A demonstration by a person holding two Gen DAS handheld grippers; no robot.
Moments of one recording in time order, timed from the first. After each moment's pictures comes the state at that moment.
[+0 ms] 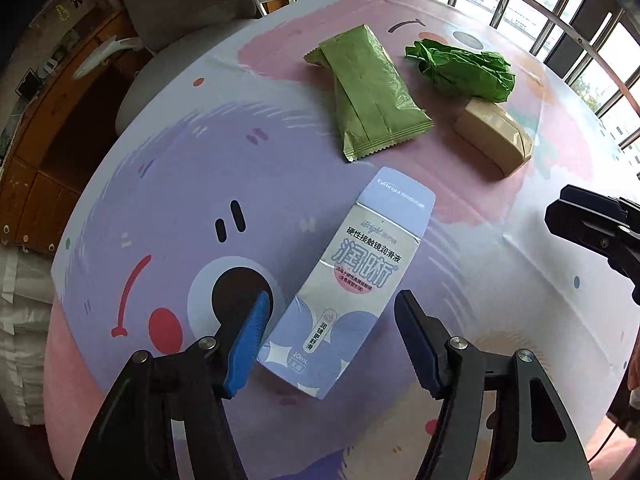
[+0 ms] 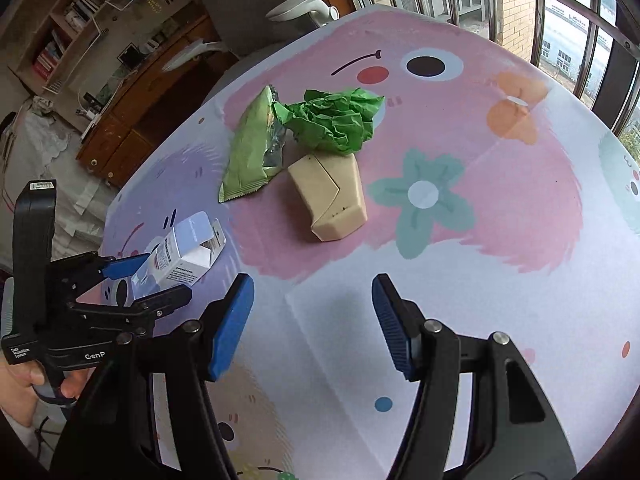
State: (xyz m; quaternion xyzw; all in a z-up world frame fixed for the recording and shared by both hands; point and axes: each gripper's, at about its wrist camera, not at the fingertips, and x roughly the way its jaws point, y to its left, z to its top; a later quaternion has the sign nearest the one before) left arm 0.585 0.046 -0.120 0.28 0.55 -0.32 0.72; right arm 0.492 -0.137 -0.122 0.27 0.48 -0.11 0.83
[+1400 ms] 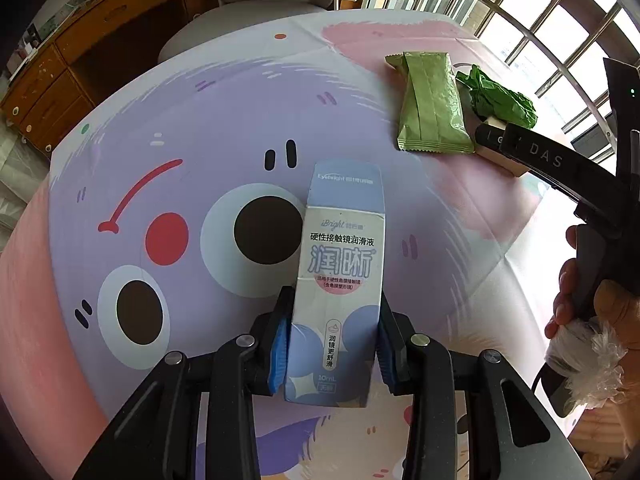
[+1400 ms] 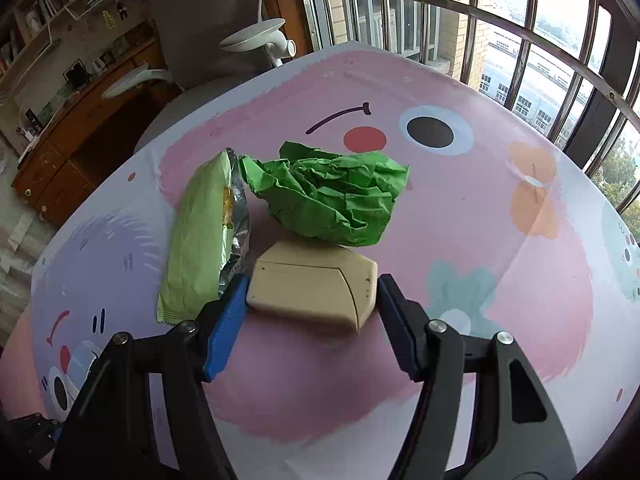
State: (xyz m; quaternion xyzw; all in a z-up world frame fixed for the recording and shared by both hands) left arm 0.582 0.115 -0.129 0.13 0.59 -0.26 0.76; right arm 0.605 -0.144 -0.149 0.20 0.45 -0.24 0.84
